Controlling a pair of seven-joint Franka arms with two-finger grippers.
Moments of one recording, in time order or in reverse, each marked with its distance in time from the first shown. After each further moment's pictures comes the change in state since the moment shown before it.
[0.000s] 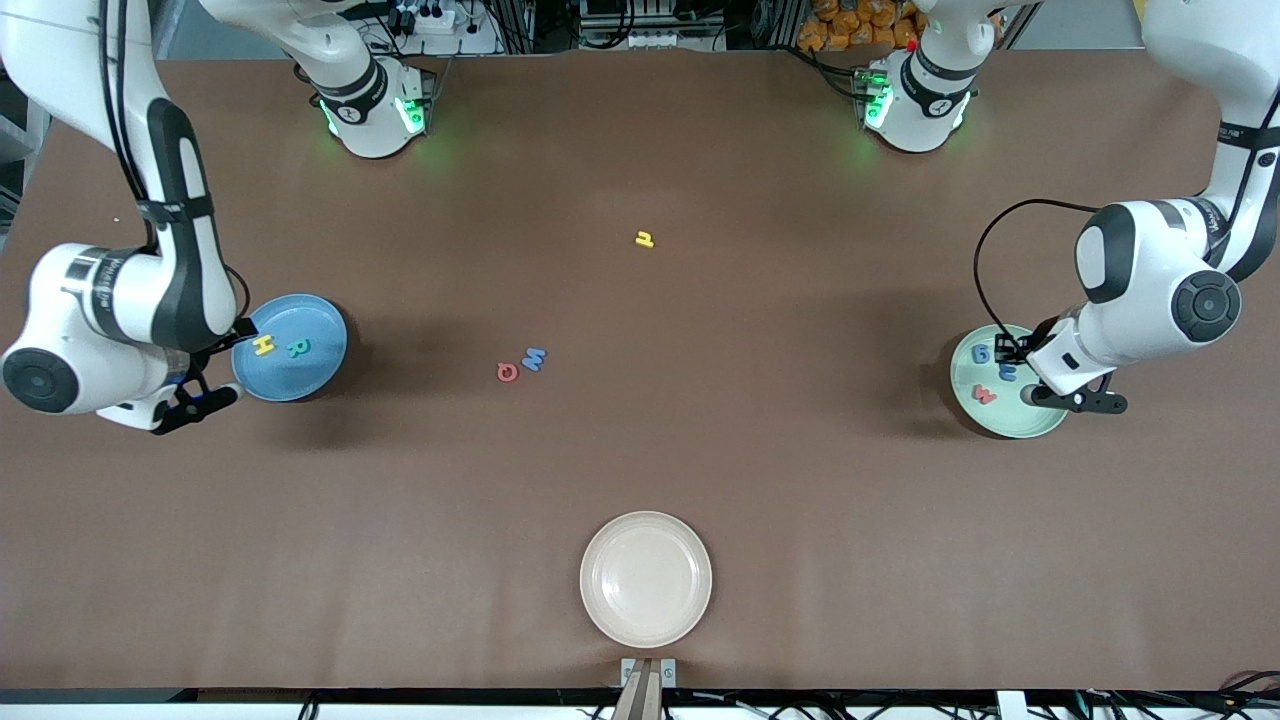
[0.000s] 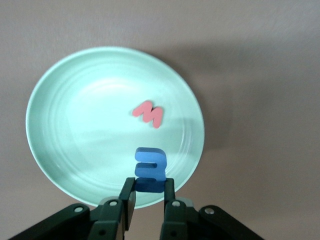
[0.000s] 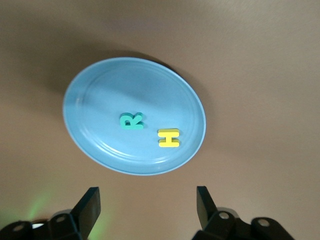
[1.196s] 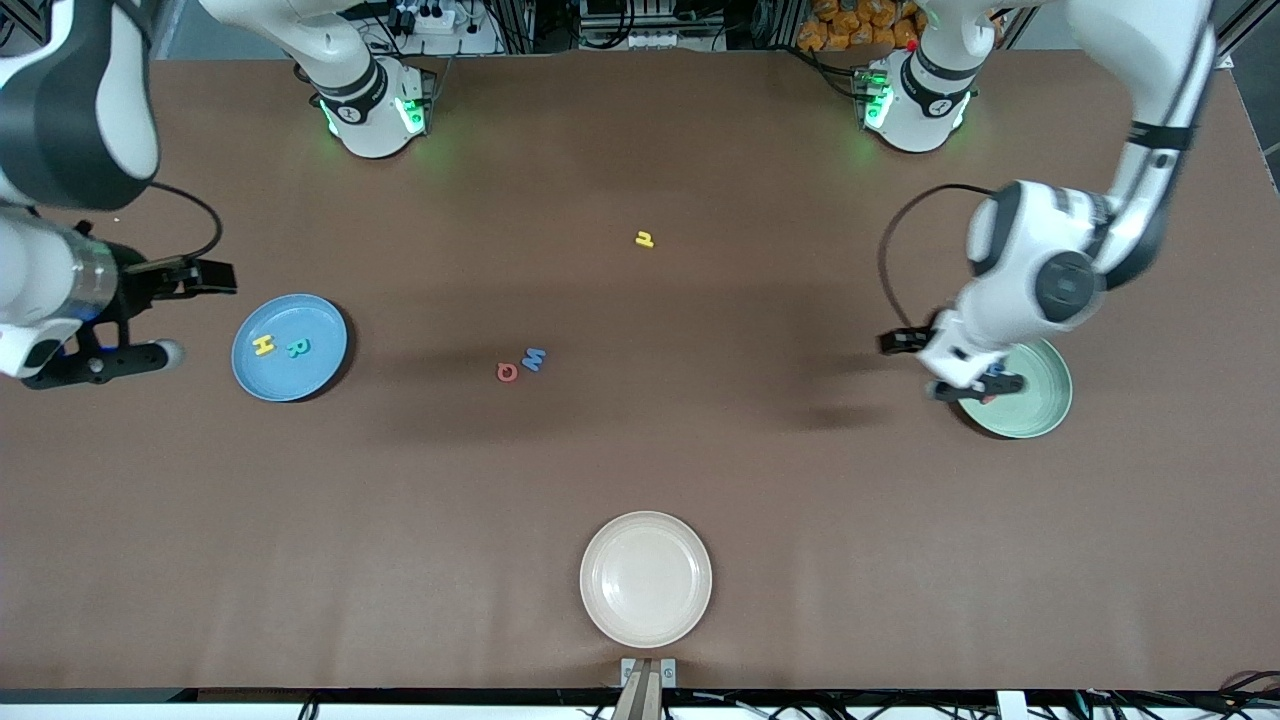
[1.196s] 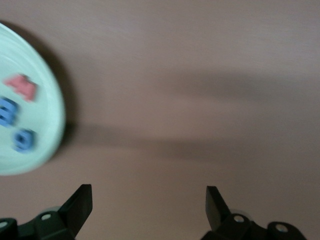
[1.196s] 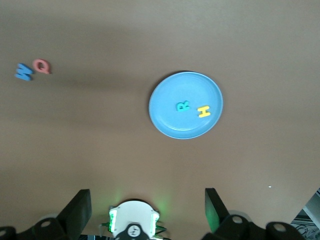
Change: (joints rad) left arm -0.132 -0.046 -0.227 0.002 -0.037 -0.008 -0.604; right arm 0.003 -0.134 0.236 0.479 0.003 -0.490 0.473
